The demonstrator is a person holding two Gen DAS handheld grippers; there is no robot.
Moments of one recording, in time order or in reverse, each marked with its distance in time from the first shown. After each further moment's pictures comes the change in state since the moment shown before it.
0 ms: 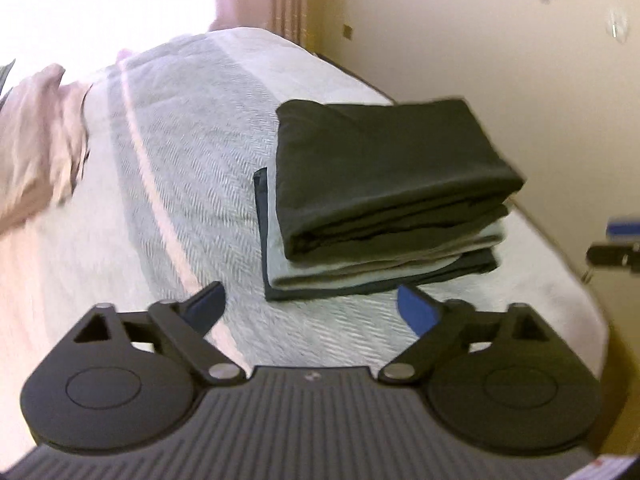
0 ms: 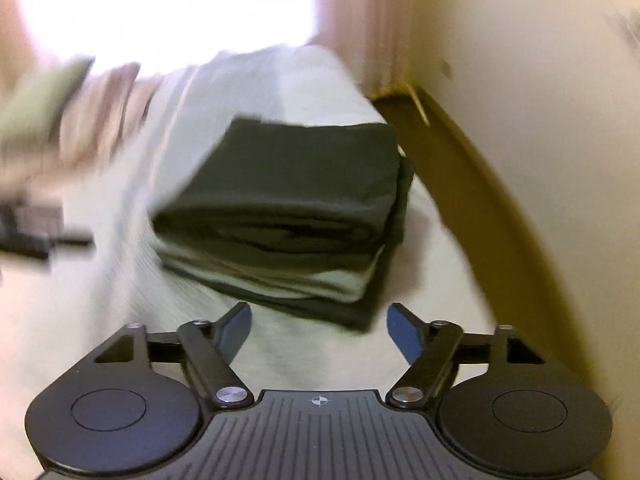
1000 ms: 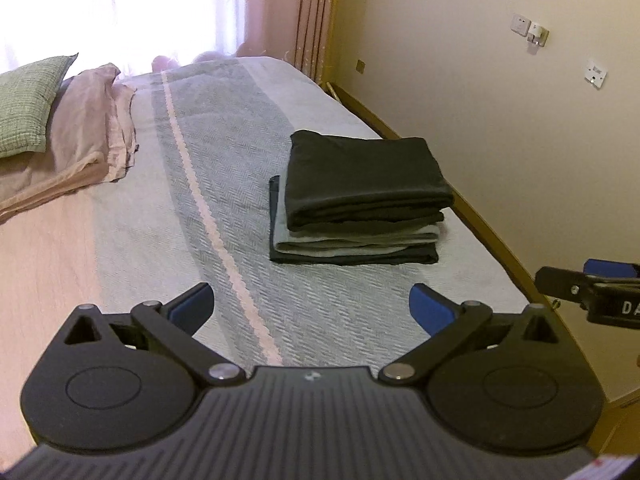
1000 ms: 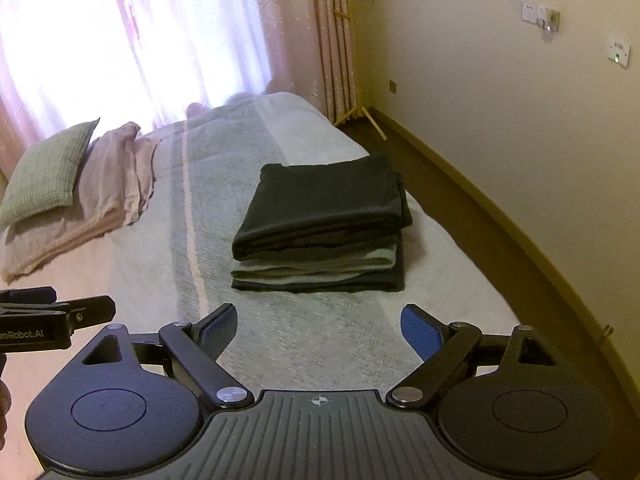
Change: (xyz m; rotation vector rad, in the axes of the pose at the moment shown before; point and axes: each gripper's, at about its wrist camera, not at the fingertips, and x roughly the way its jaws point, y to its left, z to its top) left arm -0.185 -0.017 -0.051 -0.081 -0.072 0.006; right arm -0.148 0.120 -0.031 0.092 -0.098 -0.091
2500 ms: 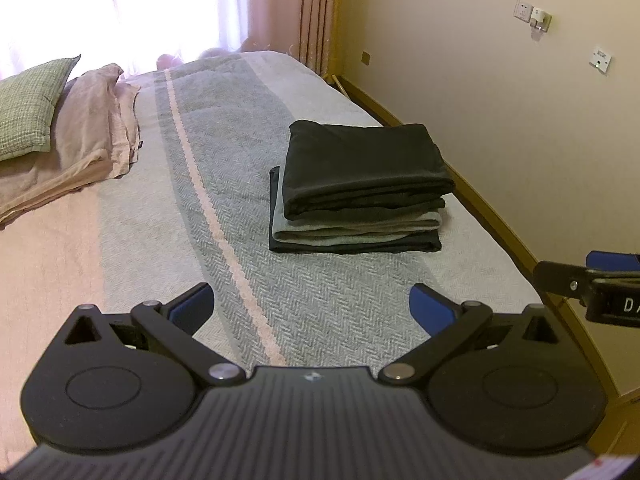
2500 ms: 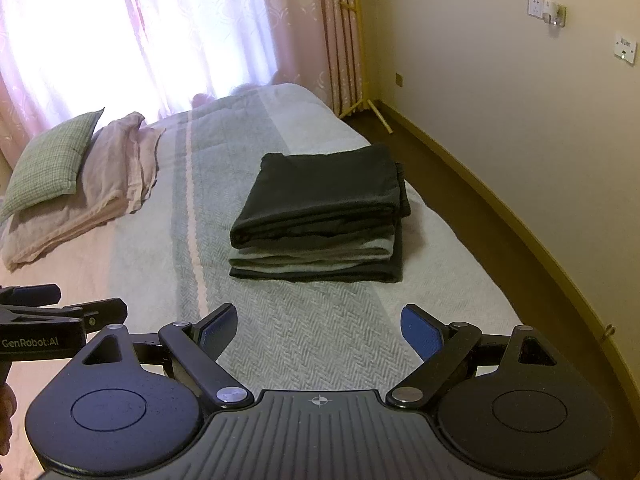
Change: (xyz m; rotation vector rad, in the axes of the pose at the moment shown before) left arm 0.001 -0.024 -0.016 0.027 0.019 0.044; right arm 0.002 -0.012 -0.007 -0.013 0.023 0.018
